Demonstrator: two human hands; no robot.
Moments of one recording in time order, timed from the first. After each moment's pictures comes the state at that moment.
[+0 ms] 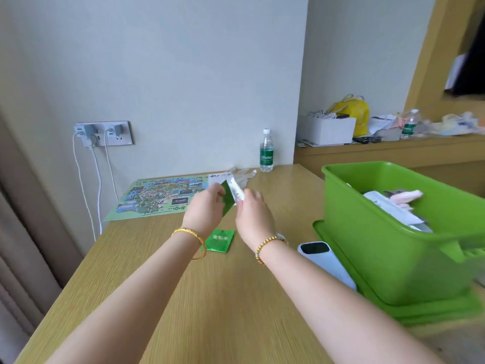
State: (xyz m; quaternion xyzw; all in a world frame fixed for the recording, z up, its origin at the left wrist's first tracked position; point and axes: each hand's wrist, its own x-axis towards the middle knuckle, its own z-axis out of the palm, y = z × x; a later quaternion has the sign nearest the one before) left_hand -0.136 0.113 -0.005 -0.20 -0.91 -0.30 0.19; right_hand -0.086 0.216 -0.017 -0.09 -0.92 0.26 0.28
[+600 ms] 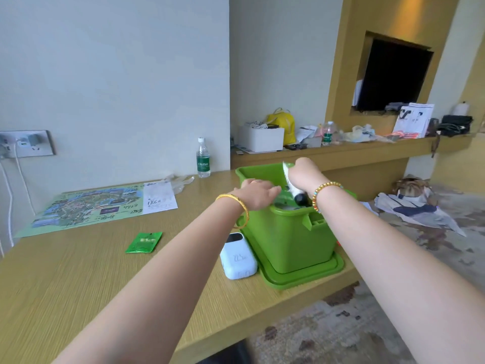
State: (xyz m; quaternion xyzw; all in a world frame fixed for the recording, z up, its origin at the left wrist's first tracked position) left_hand -0.005 0.319 0.058 -0.42 -0.88 -0.23 -0.07; right_hand 0.059 0.424 0.088 -0.31 -0.88 0.27 0.22
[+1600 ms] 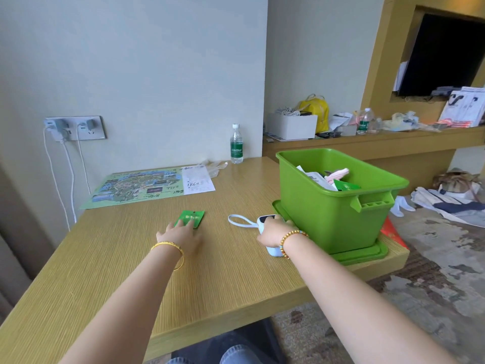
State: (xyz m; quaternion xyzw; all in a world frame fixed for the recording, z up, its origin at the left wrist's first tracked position) left_hand -0.075 0.105 -0.070 -0.15 -0.98 -0.03 -0.08; right_hand 0.015 0.302 -0.052 -0.26 -0.96 0.10 -0.07
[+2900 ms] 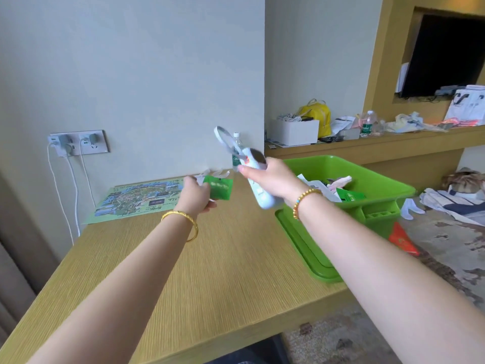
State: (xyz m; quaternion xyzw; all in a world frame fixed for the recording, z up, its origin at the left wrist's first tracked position) left_hand -0.075 0.155 0.031 -0.09 -0.81 -0.58 0.00; right_hand 0.010 0.305 0.065 -0.10 -0.85 0.47 0.21
